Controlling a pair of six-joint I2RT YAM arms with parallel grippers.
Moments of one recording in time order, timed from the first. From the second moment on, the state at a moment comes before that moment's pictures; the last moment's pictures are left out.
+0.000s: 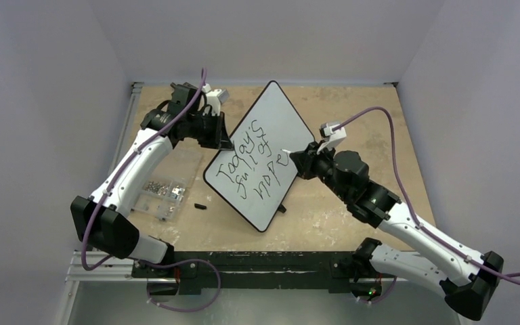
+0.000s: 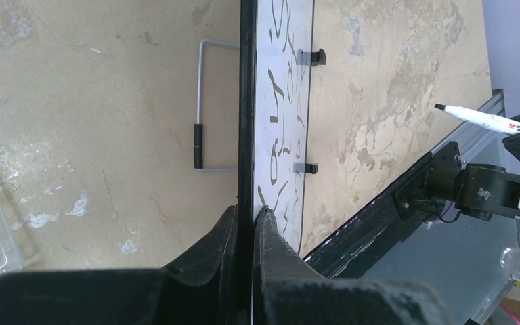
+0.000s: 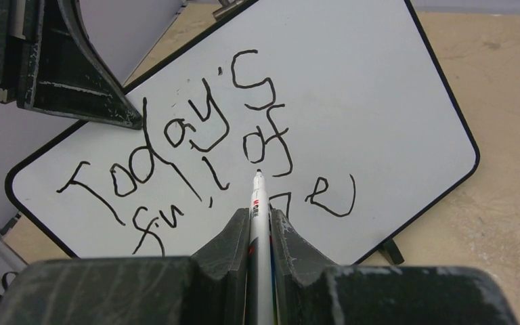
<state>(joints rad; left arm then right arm) -0.37 1.44 1.44 -0.87 0.42 -0.22 0.81 0.87 0.80 -0.13 0.25 0.37</state>
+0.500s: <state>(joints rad) -0.36 1.48 1.45 -0.84 0.41 -0.23 0.80 0.83 0.77 -0.13 0.27 0.37</state>
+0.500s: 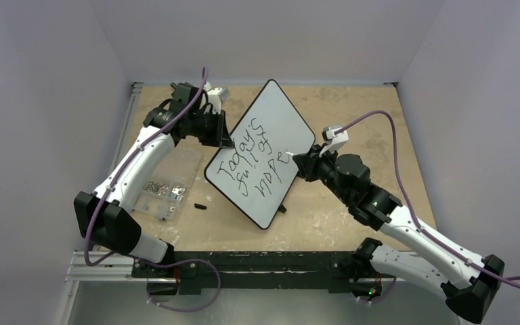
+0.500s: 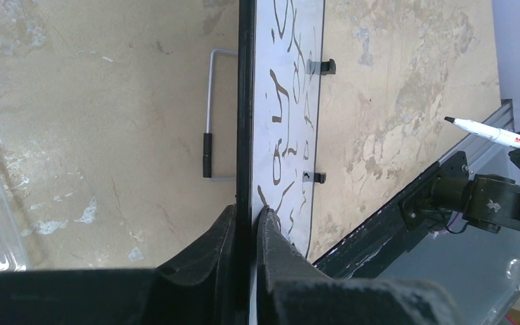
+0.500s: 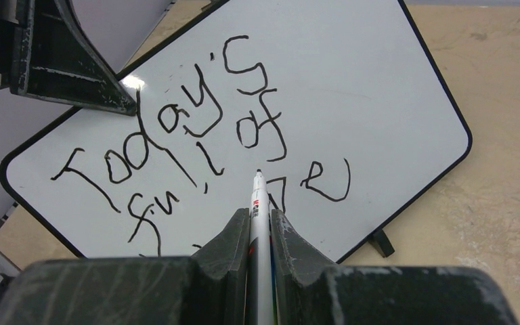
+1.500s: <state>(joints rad) -0.42 1.39 1.38 -0.87 0.25 -0.22 0.80 0.84 0.72 -0.12 0.24 0.37</state>
